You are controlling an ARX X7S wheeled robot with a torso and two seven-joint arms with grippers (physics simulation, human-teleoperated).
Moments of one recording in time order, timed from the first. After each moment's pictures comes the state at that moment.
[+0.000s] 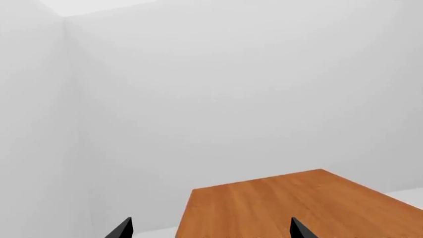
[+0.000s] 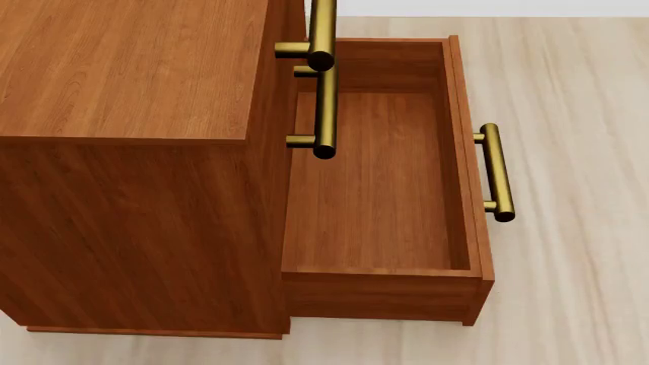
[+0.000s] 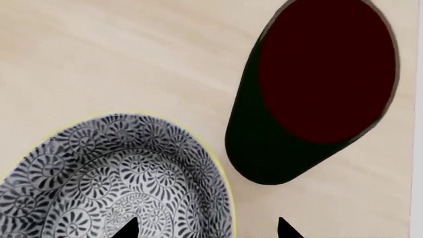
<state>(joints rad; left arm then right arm) -0.52 -0.77 -0.07 0.88 -0.79 -0.63 -0.50 0.11 0.73 0.43 0.01 1.32 0.66 1.07</state>
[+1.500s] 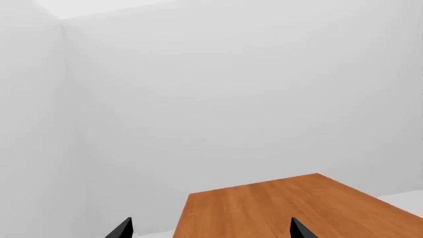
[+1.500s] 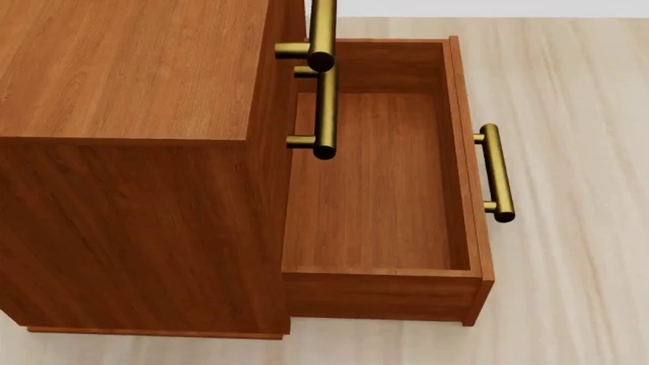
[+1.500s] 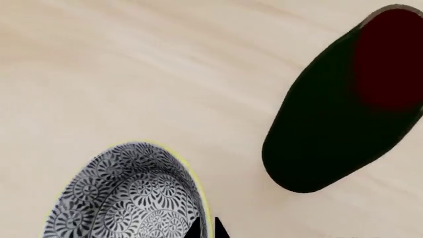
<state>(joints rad) -0.55 -0.78 -0.04 0.88 -0.80 -0.63 -0.52 0.10 0.76 0.48 -0.14 1.43 0.72 1.13</state>
